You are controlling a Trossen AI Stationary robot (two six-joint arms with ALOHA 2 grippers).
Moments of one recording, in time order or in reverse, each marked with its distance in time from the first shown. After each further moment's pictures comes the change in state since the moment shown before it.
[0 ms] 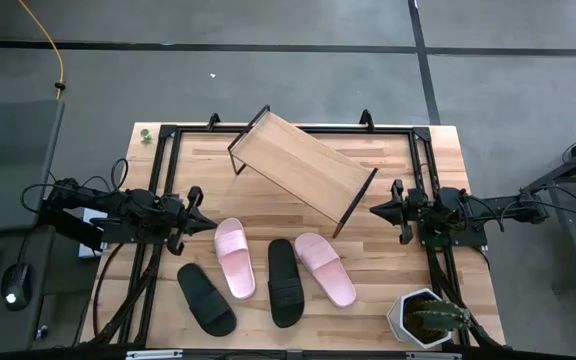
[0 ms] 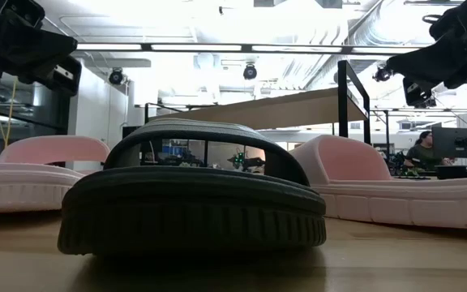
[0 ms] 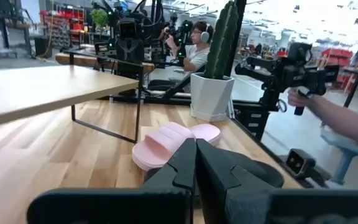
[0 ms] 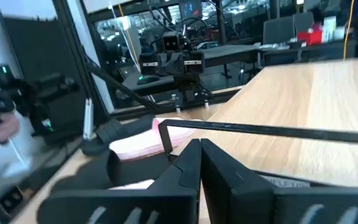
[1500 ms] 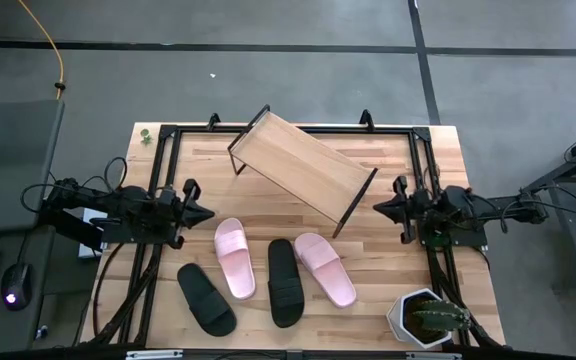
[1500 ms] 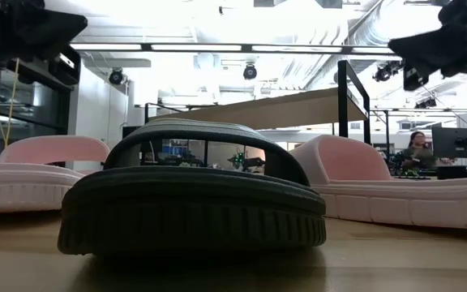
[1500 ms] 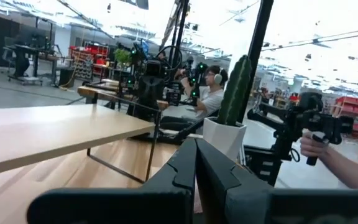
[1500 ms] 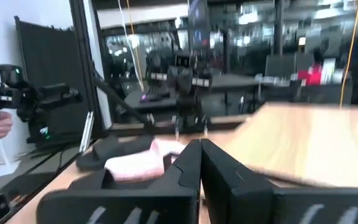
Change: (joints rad) left arm 0.000 0.000 0.000 0.168 -0.105 -0.027; right arm 0.000 0.000 0.001 0.126 -0.021 -0.174
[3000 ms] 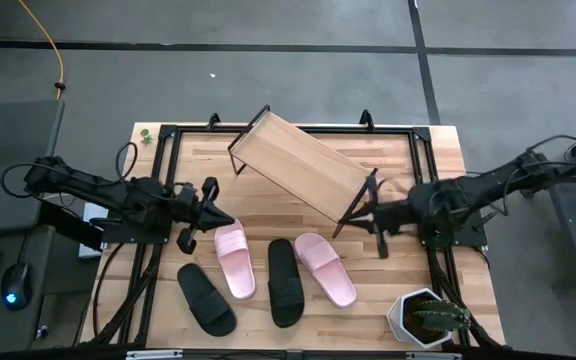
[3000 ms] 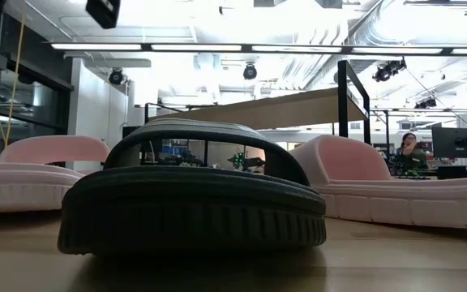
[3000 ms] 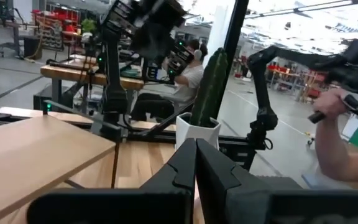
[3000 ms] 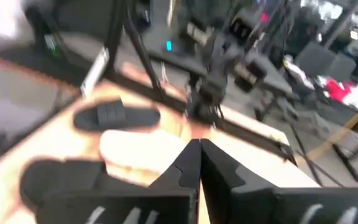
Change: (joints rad) left arm 0.000 0.680 0.440 0.111 0.118 -0.020; right arm 0.278 0.996 0.944 -0.354 0.196 -0.370
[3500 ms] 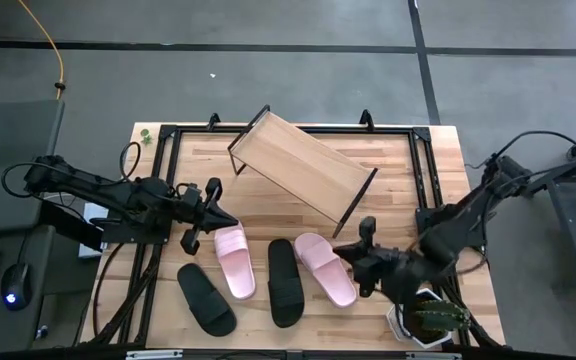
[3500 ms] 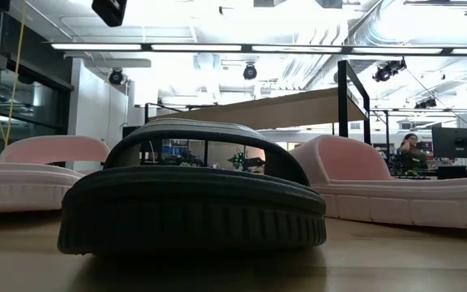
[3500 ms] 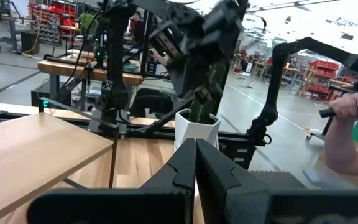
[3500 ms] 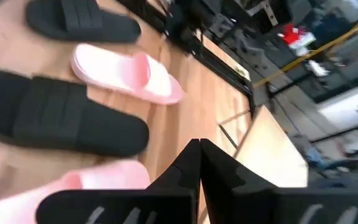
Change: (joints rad) left arm 0.000 0.042 0.026 -0.002 0.014 0.002; right arm 0.354 0.402 0.276 -0.406 0.629 0.219
